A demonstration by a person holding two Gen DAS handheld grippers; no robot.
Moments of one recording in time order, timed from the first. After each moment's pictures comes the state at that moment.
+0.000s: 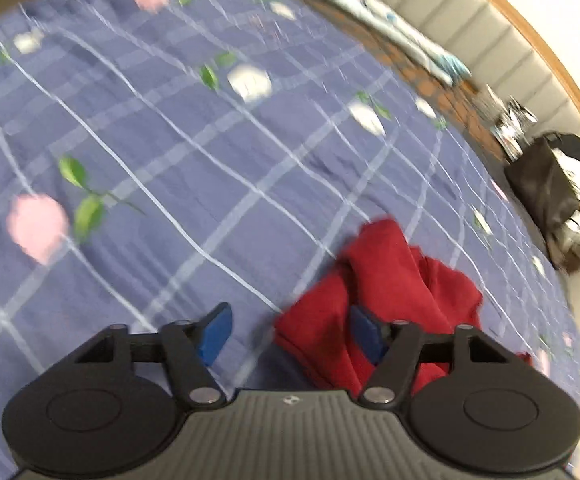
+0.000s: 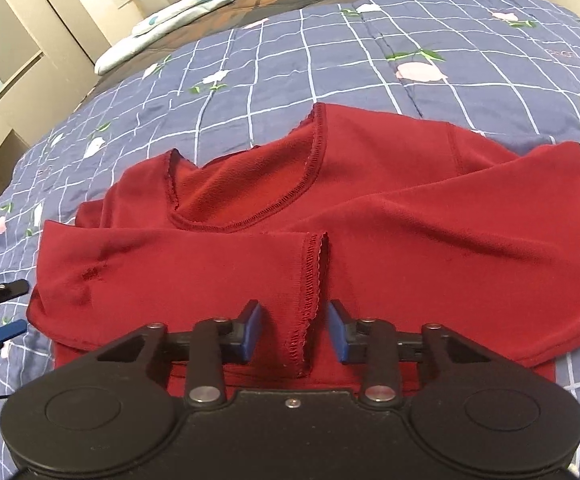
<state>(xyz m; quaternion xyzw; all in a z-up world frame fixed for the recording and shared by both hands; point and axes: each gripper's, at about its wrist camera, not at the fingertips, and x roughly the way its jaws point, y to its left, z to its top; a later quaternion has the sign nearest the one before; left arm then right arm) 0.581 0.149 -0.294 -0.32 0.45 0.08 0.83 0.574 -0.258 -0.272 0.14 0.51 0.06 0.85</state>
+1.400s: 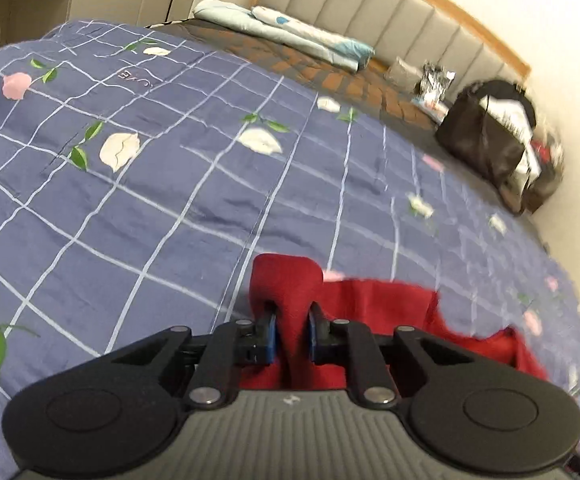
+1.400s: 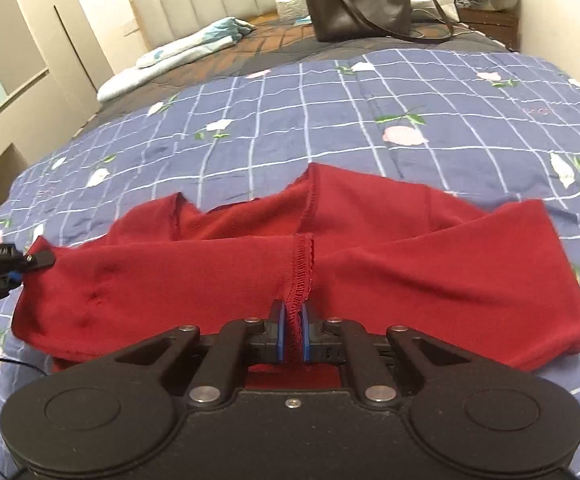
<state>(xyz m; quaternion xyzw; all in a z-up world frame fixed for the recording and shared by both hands) 0.625 0.107 -0.276 -0.19 0.42 0.00 0.89 0.557 -0.260 -0.240 0.11 0.45 0.04 0.89</state>
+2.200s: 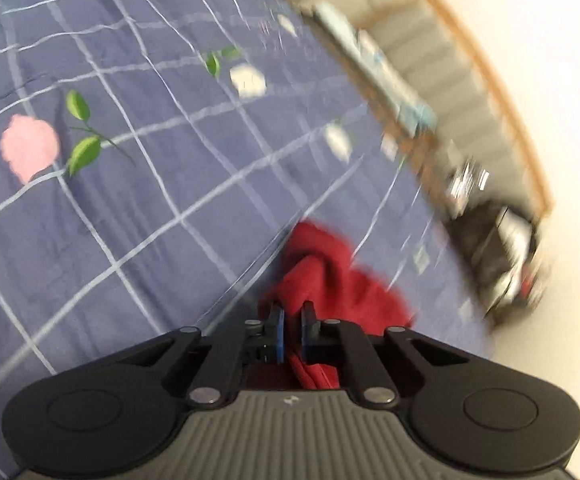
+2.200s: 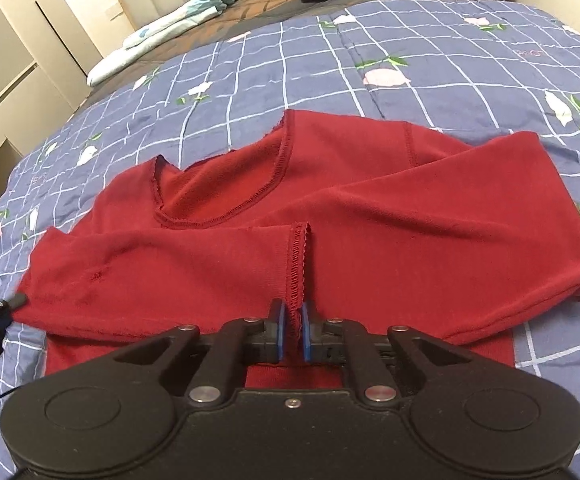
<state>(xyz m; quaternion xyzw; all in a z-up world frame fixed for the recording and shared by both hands) 0.524 0.163 -0.304 -0.46 0.34 0.06 0.82 0.545 -0.278 -0.265 0.14 0.49 0.04 0.86</state>
